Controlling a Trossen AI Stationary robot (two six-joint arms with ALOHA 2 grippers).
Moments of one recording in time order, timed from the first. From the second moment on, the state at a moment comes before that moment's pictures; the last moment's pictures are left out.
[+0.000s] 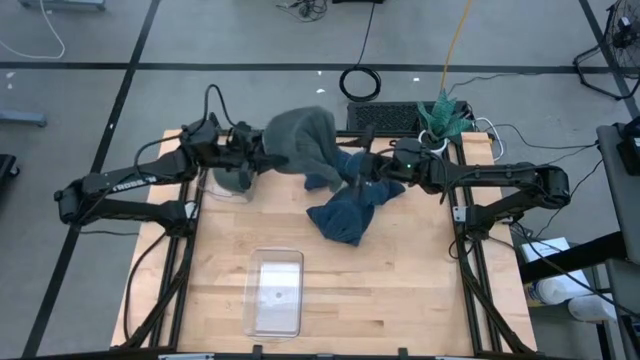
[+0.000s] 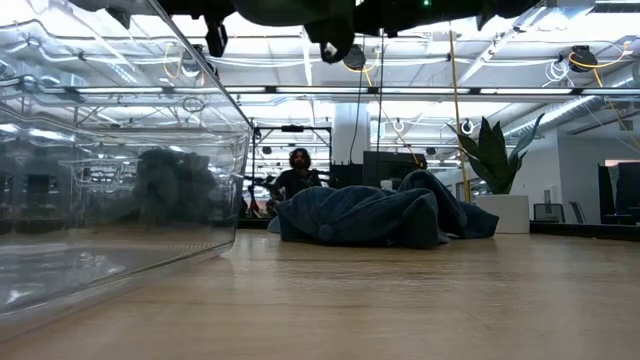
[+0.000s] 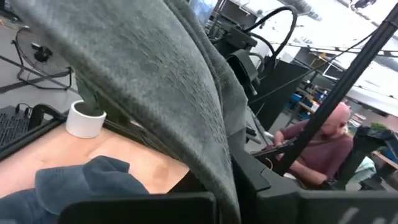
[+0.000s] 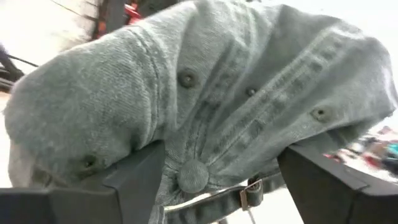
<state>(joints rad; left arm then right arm) 0.43 1.00 0.80 0.23 0.47 -0.47 -0.19 1.33 0.95 0.37 0.05 -0.49</state>
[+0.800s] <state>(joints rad) 0.40 0.92 0.80 0.15 0.49 -0.40 -0.22 1.33 0.95 0.27 0.51 -0.48</state>
